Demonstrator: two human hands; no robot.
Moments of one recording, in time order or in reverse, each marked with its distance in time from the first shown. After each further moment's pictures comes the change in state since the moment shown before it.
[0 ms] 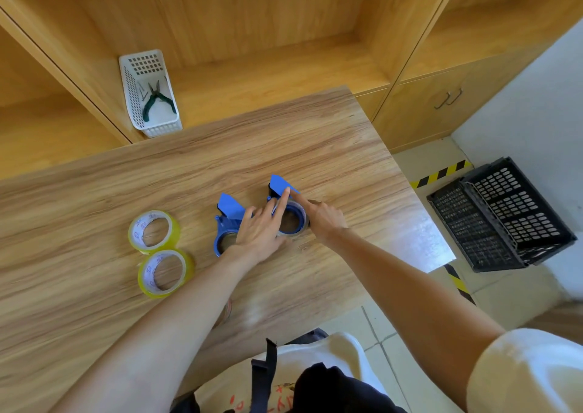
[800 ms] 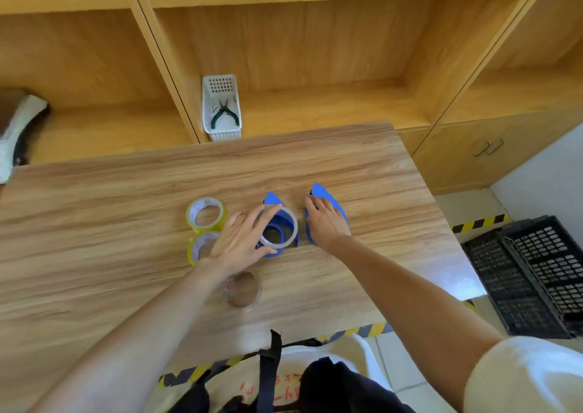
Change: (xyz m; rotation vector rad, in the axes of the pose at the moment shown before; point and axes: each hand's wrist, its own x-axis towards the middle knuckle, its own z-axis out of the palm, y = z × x) left_hand -0.115 -0.060 -0.043 0.000 0.214 -0.023; right_hand -0.009 -0.067 0.013 -0.090 0.198 -0.214
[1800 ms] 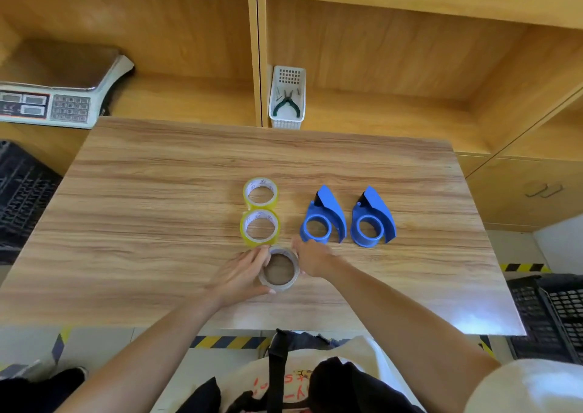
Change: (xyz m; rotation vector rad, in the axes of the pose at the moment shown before) left_hand -0.144 -0.023 0.005 -0.241 -0.213 -0.250; right_hand -0.027 -0.129 0.039 -0.036 -0.543 -0.145
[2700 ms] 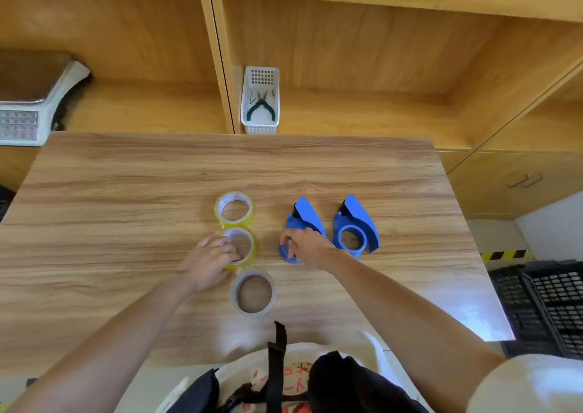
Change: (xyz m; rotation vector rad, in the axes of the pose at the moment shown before) left_hand 0.081 -0.063 -0.011 0.437 -0.130 0.070; right_hand 0.031 0.056 -0.043 0.262 0.081 -0.060
